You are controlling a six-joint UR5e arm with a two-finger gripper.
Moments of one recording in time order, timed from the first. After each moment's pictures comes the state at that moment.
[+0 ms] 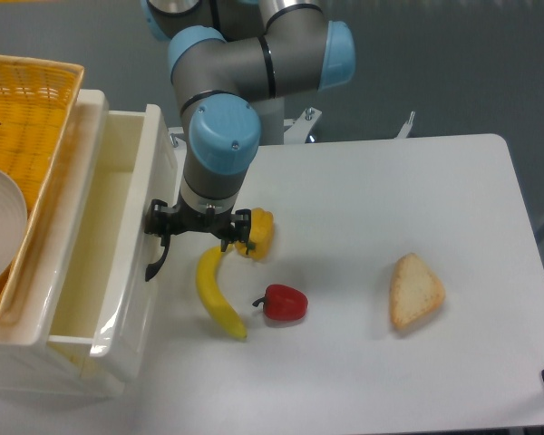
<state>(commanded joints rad) 2.30 -1.85 -1.54 -1.39 1.33 0.26</state>
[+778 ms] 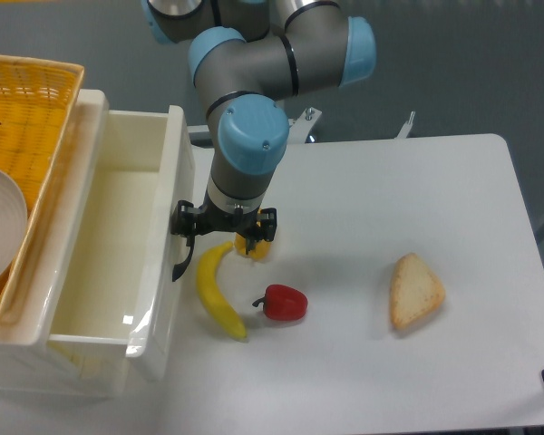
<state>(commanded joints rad) 2.34 -1.85 -1.54 -1.42 1.35 0.30</state>
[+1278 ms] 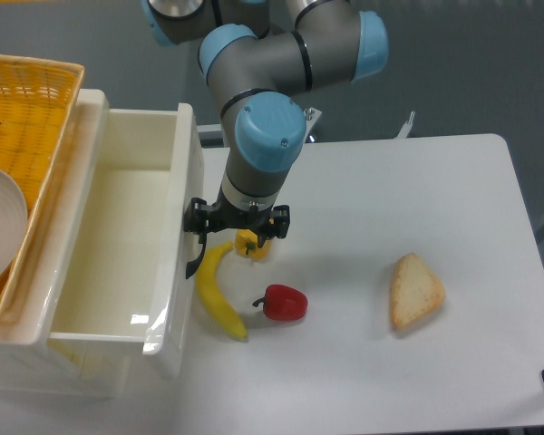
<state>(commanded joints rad) 2.37 -1.85 -1.52 -1.42 1.35 0.31</state>
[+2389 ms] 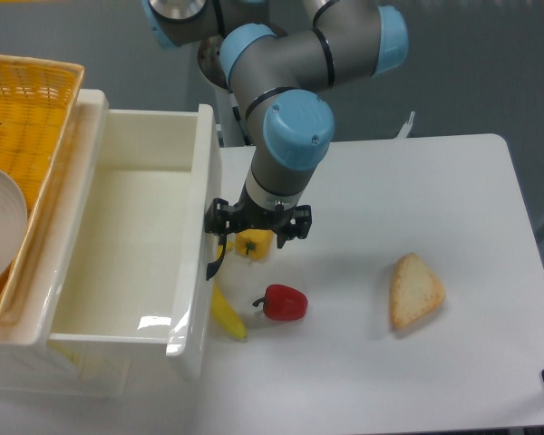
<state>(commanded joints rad) 2.41 -1.85 -1.52 -1.42 1.35 0.35</state>
